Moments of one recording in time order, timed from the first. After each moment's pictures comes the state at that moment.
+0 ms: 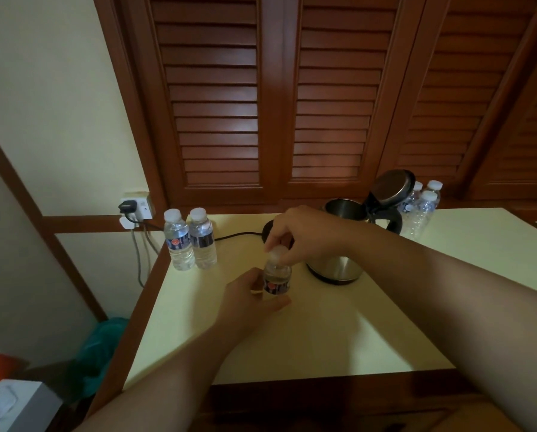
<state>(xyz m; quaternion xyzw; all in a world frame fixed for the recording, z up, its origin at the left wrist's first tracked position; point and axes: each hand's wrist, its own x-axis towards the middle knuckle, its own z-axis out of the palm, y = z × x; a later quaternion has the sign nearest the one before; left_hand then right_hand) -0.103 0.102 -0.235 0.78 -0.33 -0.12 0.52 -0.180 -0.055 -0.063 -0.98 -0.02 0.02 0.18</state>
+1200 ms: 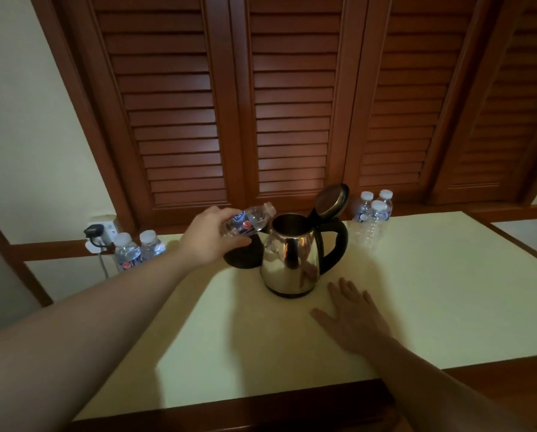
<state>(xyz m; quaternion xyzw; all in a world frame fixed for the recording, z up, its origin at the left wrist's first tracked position) -0.059 0.024 -0.099 0.83 -0.47 0.05 0.30 -0.323 -0.172 -0.249 -0.94 0.33 0.00 0.11</state>
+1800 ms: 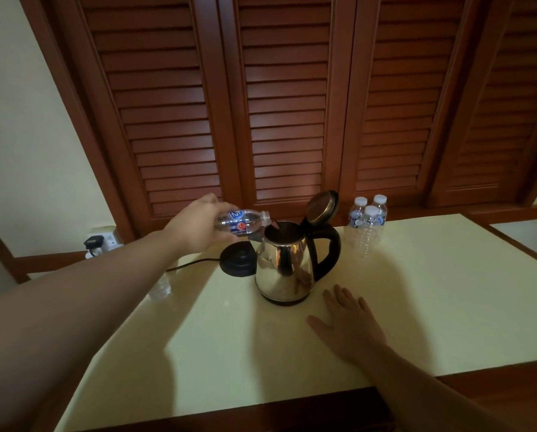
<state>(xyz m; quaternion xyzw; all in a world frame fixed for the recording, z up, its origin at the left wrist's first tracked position) -0.052 0.011 -0.051 0.83 -0.53 0.09 0.16 -0.326 -0.175 -0.252 -0.94 0.32 -0.02 0.11</state>
